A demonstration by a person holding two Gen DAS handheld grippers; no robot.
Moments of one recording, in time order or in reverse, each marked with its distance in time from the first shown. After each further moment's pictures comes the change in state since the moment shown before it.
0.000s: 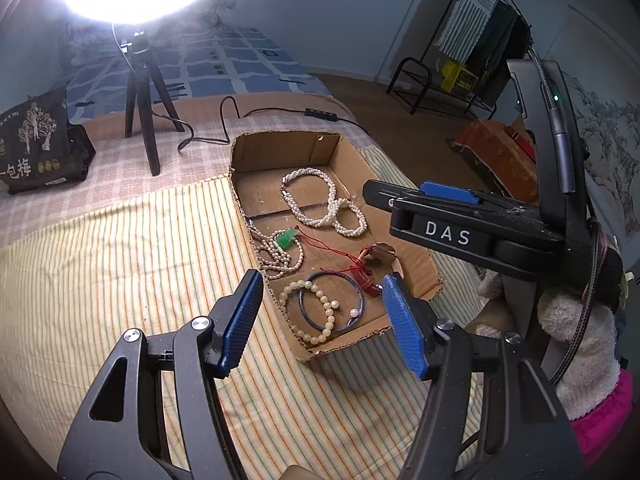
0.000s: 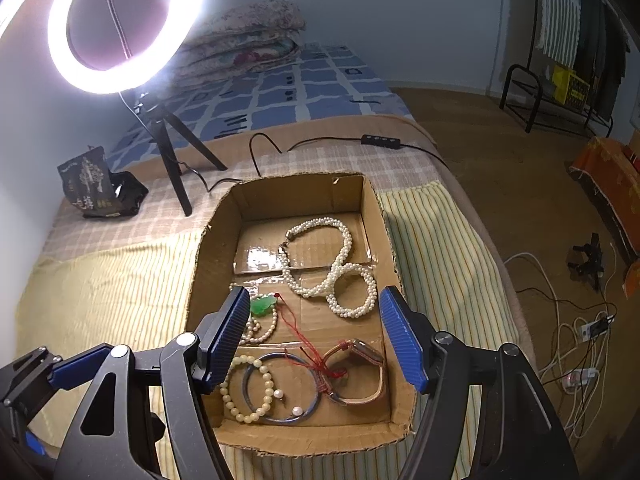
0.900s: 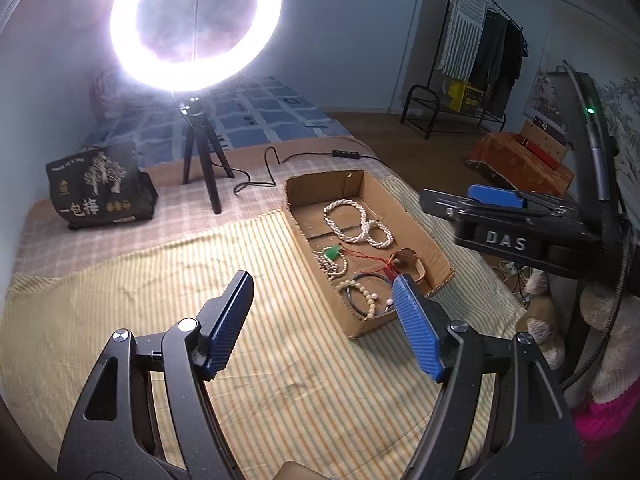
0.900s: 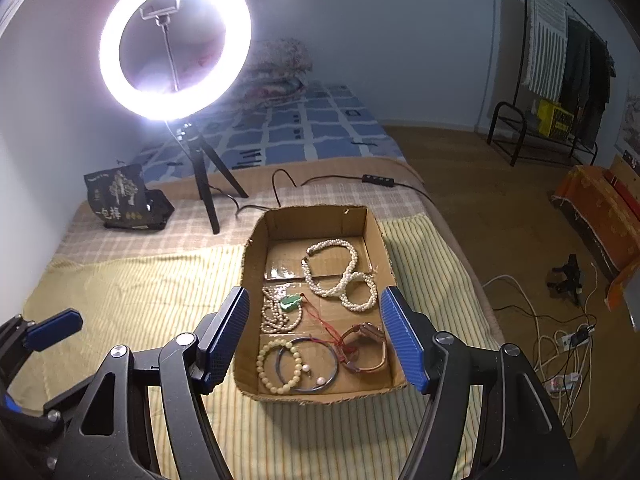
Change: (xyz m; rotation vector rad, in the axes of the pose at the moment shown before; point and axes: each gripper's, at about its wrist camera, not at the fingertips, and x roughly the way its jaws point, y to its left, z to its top) left arm -0.092 0.013 -0.026 0.099 -0.152 0.121; right arm -0.080 0.036 -0.019 -0.035 -0.135 -0.041
